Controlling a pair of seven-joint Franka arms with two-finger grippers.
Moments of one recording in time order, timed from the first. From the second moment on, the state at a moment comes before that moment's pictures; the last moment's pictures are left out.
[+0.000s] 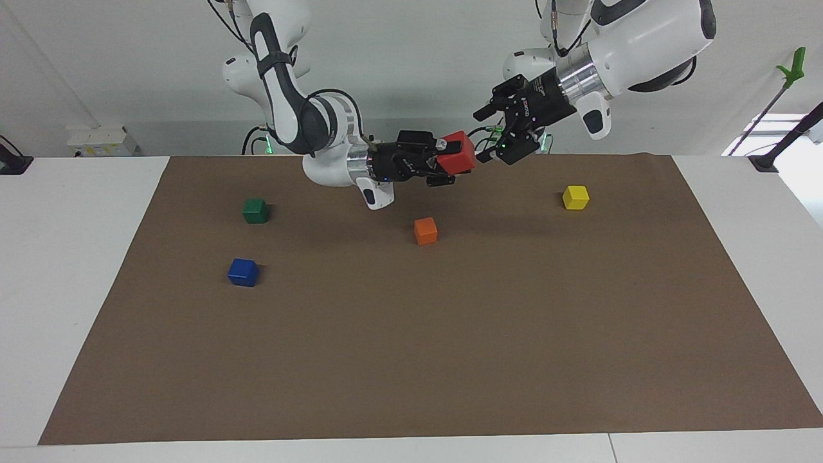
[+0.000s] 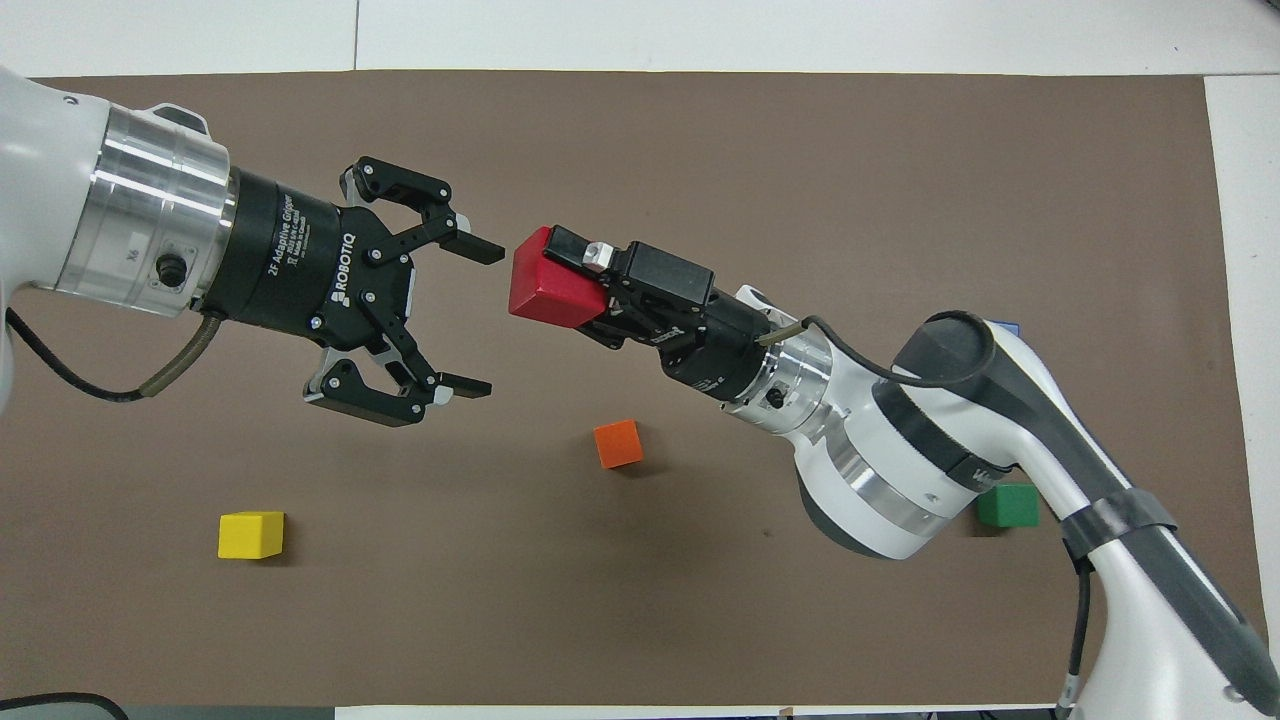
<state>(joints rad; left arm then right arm) -0.01 0.06 -0.30 -1.50 -0.76 1.59 -1.80 0.51 0.12 -0.03 -2.06 2.49 1.93 -0.74</state>
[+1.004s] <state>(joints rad) 0.13 0.05 -0.27 -1.56 -0.25 1.72 -1.03 0.26 -0.06 -0.04 -2.06 1.52 2.02 -0.29</state>
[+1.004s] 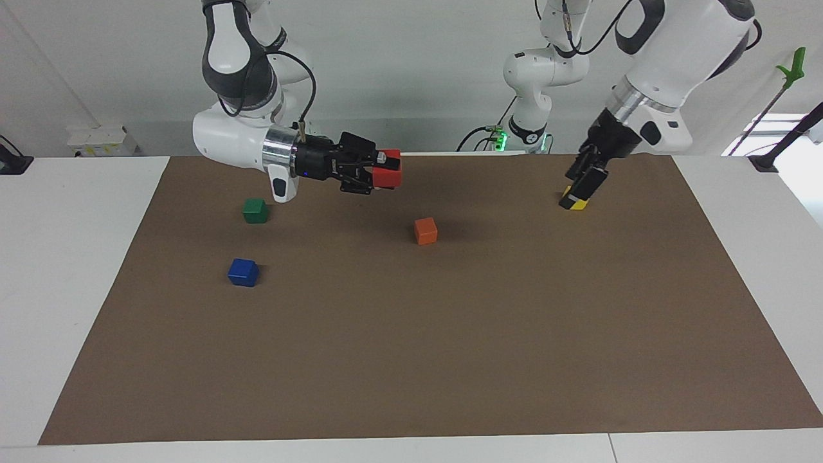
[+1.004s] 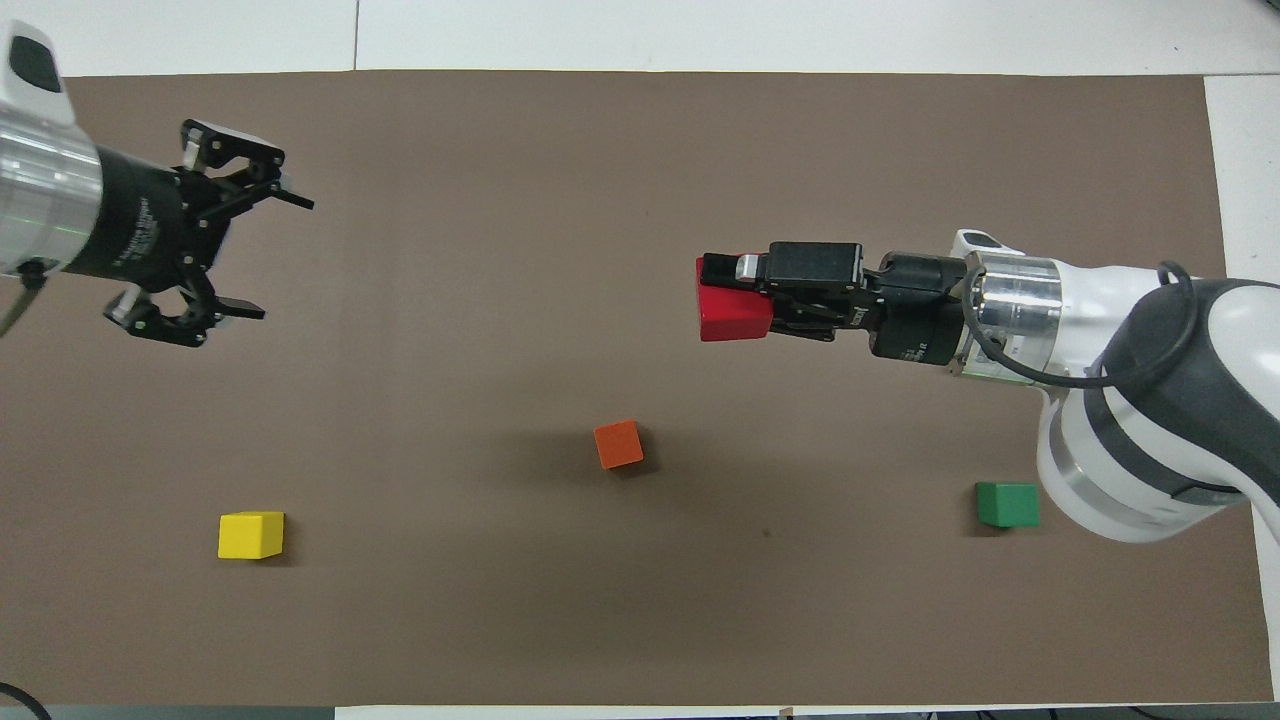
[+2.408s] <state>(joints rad) 0.22 -0.03 -0.28 -1.73 0.03 1.74 -0.15 0.11 -0.14 -0.03 -1.93 0.11 1.79 -0.03</state>
